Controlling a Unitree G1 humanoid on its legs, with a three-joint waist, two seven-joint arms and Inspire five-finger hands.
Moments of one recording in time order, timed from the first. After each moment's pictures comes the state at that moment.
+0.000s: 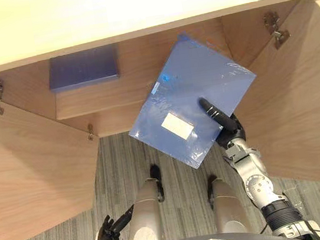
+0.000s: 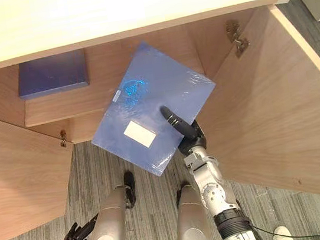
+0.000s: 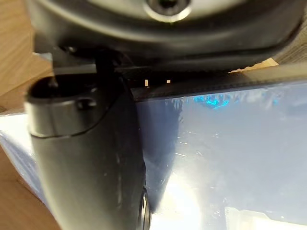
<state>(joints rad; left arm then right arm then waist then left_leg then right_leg) 0.13 0.04 0.31 0.96 -0.26 -0.11 0.04 -0.05 -0.16 0.09 0.17 0.91 -0.08 0.04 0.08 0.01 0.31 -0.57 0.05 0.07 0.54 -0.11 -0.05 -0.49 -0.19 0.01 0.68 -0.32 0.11</state>
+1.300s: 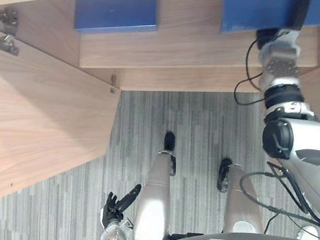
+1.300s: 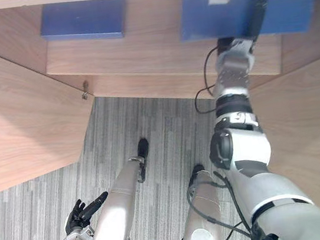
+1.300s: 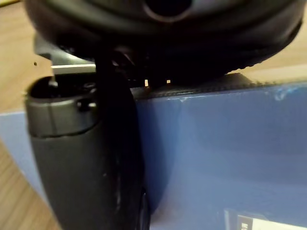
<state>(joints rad) 0.08 0.00 0.25 0.87 -0.32 -0.13 0.10 -1.13 -0.36 -0.44 0.87 1.43 -0.27 -0.33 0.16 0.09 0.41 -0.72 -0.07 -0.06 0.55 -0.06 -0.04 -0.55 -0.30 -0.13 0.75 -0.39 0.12</state>
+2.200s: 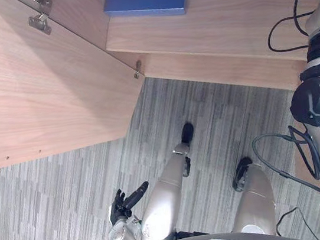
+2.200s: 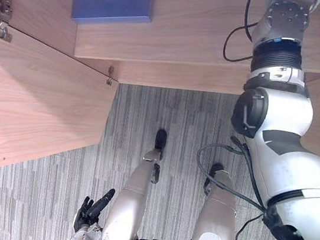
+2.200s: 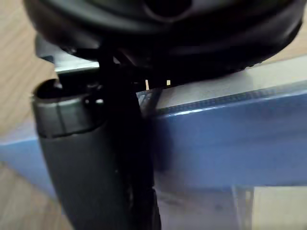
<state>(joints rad) 0.08 -0.04 0.21 0.85 -0.35 -0.13 0.10 -1.39 -0.54 -0.47 0.87 1.45 -0.38 -0.44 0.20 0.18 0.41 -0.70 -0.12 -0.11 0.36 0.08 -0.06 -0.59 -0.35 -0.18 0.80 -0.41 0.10</state>
